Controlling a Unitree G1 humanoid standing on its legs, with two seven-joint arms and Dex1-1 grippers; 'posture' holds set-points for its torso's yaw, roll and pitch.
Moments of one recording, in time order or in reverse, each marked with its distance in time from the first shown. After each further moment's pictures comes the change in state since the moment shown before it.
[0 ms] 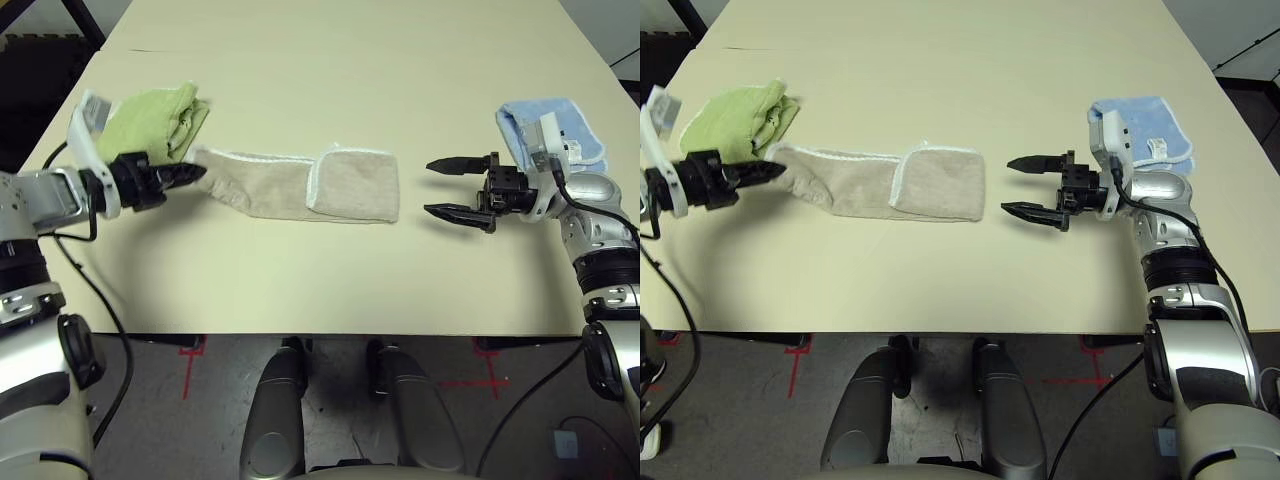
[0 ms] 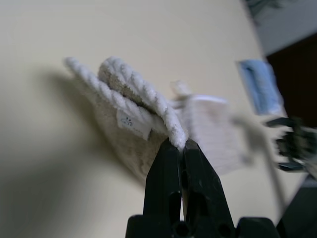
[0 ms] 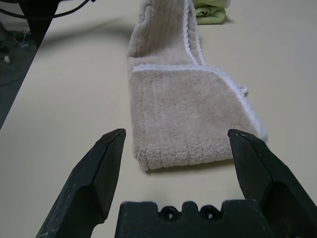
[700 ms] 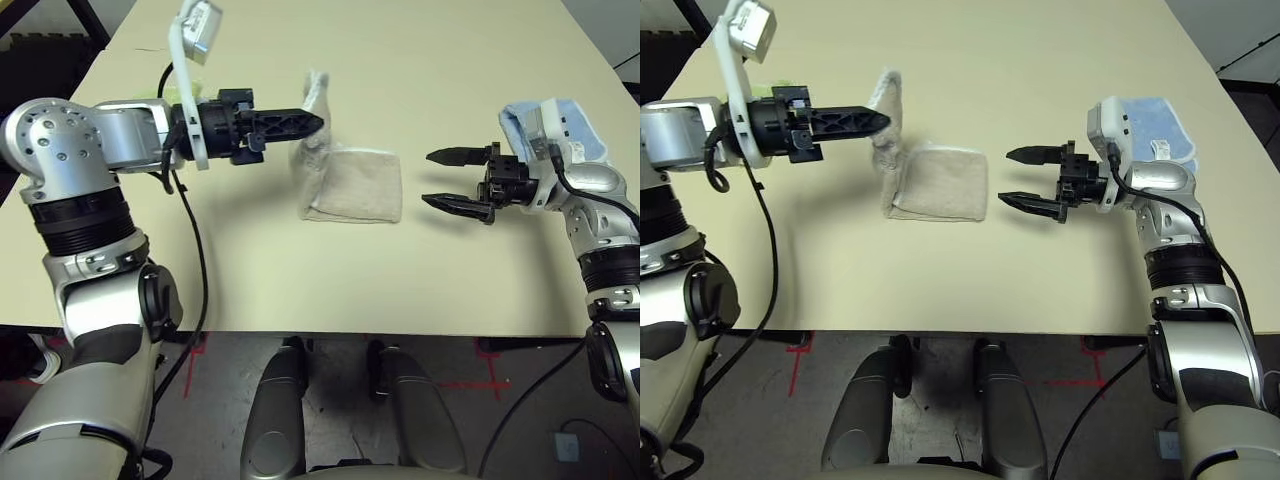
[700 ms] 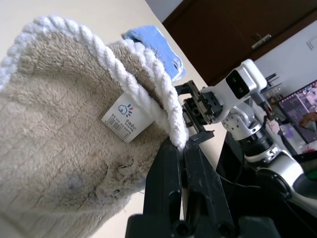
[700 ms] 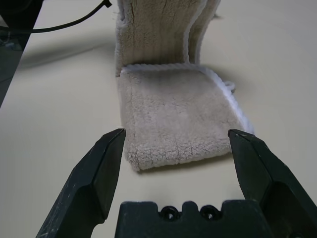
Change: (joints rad) left arm -0.130 -0.274 -0.119 -0.133 -0.086 0.040 0.026; right arm 0.015 -0.025 0.000 -0.044 -0.006 0.059 -0.057
